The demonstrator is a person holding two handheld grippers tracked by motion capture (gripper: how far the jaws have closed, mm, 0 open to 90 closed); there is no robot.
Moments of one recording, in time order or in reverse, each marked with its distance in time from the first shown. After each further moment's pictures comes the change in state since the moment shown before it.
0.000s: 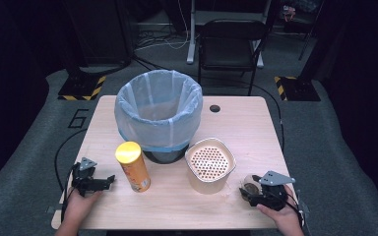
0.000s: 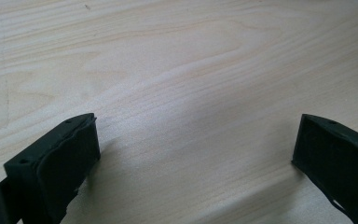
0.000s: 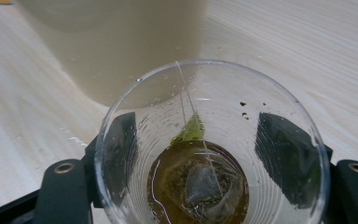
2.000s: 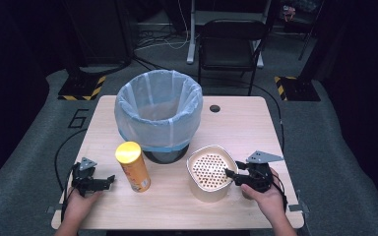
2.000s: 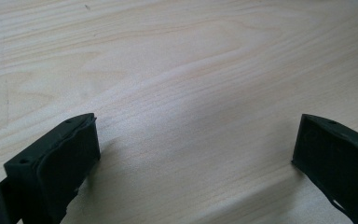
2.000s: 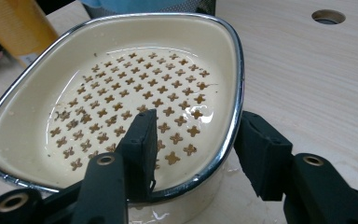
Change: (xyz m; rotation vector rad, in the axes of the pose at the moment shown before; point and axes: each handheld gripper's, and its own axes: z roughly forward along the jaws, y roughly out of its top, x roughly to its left) left arm 0.000 0.000 0.000 0.000 -0.001 0.000; right arm 0.019 0.074 0.008 -0.048 0.088 0.128
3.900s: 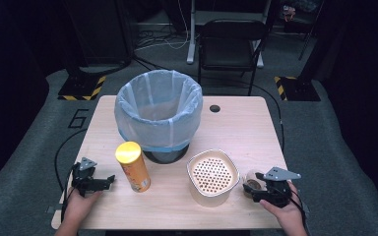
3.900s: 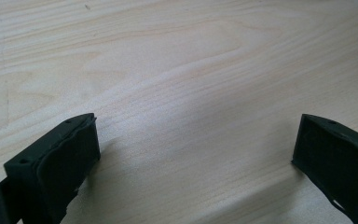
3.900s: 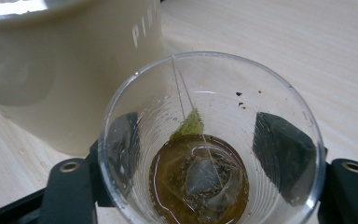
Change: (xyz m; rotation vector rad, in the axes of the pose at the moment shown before) left arm 0.000 0.000 0.000 0.000 0.000 0.000; right arm -0.033 -0.060 -0.024 0.042 -0.095 -0.064
